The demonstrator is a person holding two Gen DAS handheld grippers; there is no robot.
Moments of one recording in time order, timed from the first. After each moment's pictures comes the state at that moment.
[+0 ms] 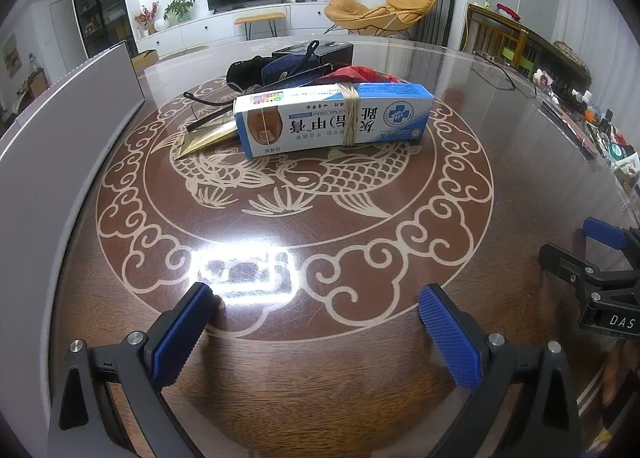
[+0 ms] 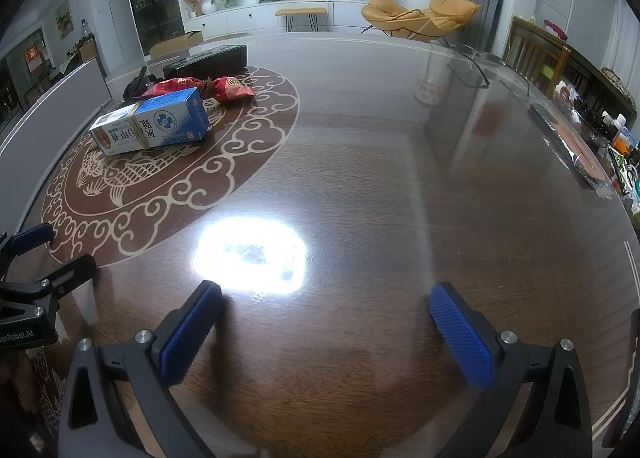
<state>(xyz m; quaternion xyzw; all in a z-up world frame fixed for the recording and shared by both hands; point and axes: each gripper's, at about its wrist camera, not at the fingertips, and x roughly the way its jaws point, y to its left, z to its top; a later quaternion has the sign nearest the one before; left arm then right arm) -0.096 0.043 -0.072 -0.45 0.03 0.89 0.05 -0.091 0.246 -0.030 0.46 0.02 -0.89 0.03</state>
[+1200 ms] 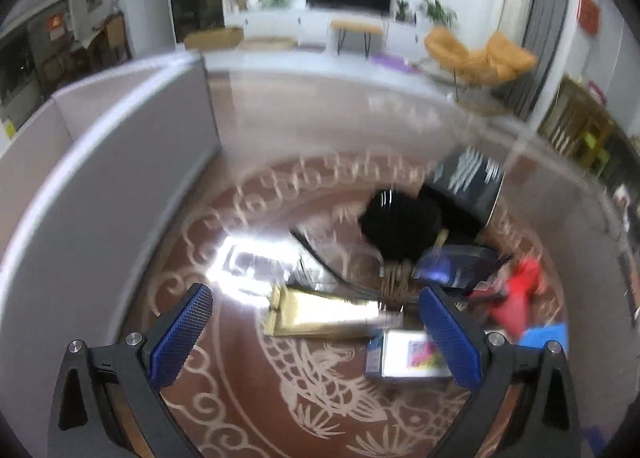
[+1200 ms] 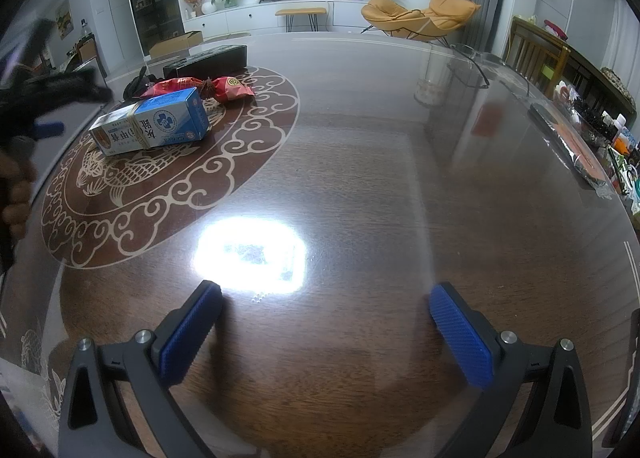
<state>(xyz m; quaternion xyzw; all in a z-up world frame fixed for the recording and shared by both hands) -0.230 -0.021 -0.048 -0.45 -0.07 0.89 -0.08 -0.092 0.245 -0.031 0.46 0.02 -0.89 0.03</state>
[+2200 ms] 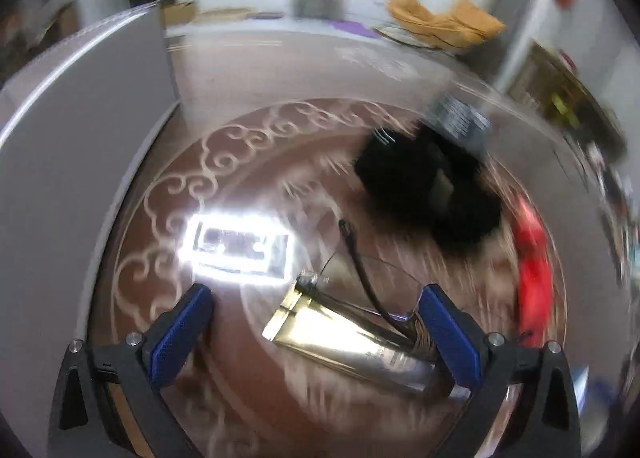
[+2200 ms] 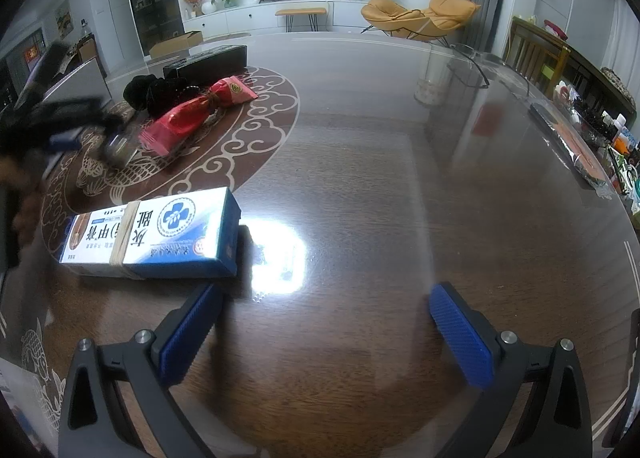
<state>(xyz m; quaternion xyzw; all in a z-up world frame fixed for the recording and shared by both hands) -0.212 -0.045 -0.060 -0.50 -0.05 0.86 0.02 -0.090 0.246 -0.031 0.46 0.02 -0.89 0.03</state>
